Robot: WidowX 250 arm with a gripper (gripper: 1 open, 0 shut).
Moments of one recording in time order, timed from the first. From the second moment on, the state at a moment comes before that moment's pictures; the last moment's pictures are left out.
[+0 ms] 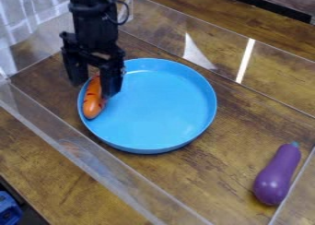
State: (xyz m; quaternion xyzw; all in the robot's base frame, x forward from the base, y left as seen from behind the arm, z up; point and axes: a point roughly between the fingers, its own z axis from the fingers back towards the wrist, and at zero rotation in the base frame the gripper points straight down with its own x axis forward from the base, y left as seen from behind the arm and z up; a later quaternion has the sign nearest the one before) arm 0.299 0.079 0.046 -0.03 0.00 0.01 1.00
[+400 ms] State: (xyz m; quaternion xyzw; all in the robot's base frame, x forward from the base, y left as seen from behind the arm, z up) arm 0.305 0.083 0.031 -0.03 -0.01 0.01 1.00
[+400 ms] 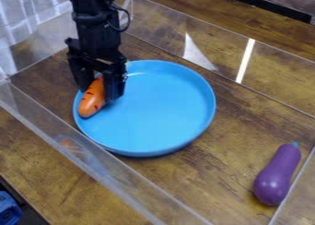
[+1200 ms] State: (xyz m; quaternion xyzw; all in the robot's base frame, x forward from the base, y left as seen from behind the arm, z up) arm 0.311 0.083 0.029 -0.04 -0.02 0.02 1.00
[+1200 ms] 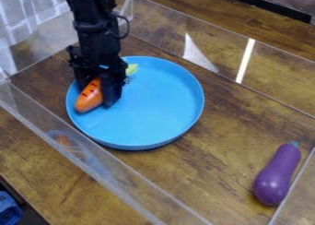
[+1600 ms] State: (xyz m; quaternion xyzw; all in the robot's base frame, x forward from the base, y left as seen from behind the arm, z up) arm 0.317 0.085 0.033 -0.05 -0.03 0.03 1.00
